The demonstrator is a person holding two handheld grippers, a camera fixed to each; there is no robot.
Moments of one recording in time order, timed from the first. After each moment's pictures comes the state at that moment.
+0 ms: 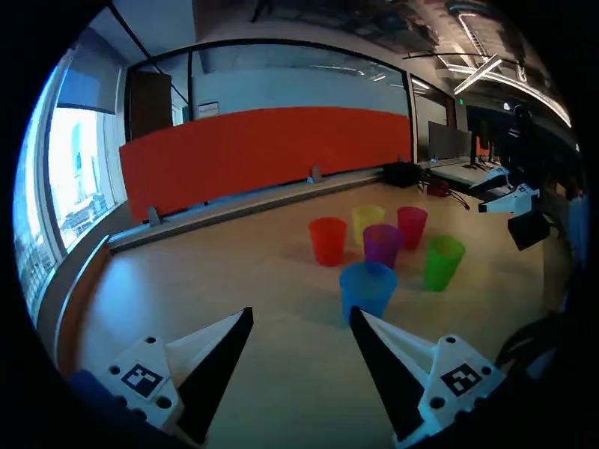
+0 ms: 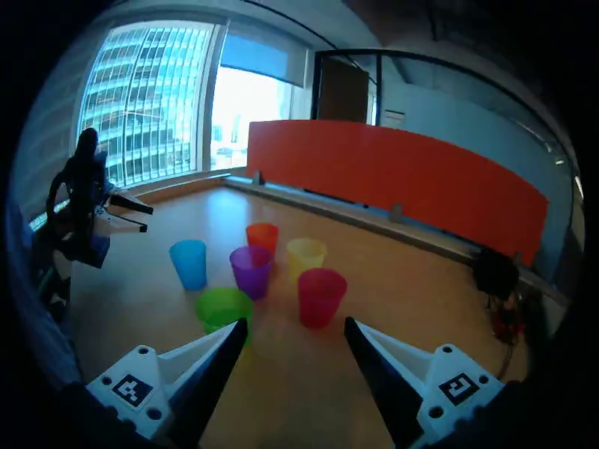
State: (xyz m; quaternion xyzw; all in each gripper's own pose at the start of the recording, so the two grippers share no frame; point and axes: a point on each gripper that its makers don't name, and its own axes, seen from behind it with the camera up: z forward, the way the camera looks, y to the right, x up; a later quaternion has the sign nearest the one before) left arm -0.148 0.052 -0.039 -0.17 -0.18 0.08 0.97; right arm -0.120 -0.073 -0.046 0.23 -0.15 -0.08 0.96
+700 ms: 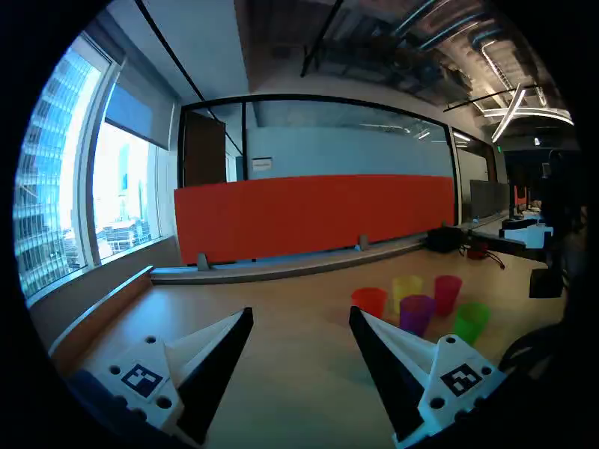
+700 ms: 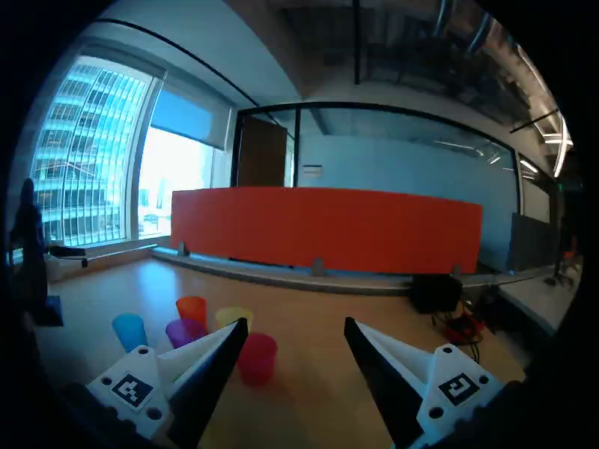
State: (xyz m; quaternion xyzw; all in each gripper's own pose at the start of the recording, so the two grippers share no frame) left arm -0.079 0.027 -0.031 -0.05 -0.04 0.04 1.00; right arm -0.052 -0.026 -0.012 0.05 0.00 -0.01 1.00
